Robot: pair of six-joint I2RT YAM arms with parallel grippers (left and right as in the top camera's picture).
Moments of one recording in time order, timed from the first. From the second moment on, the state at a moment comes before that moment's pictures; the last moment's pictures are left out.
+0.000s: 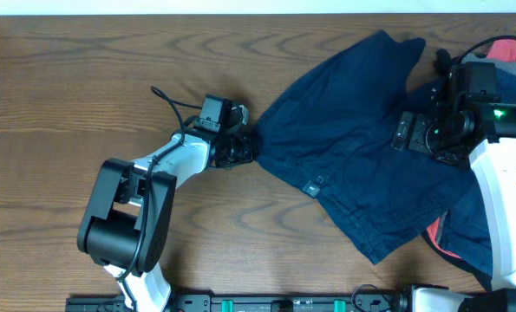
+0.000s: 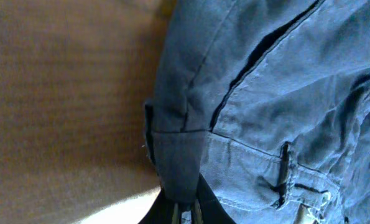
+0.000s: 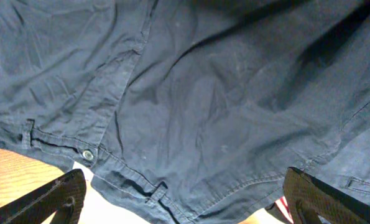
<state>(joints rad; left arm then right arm) -0.32 1.89 1.00 -0.24 0.49 -0.48 -0.06 1.45 1.33 -1.15 -0.05 0.28</state>
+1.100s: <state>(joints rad) 0.19 1.62 1.10 -1.13 0.56 -0.42 -0.03 1.49 1.25 -1.11 -0.20 0.21</state>
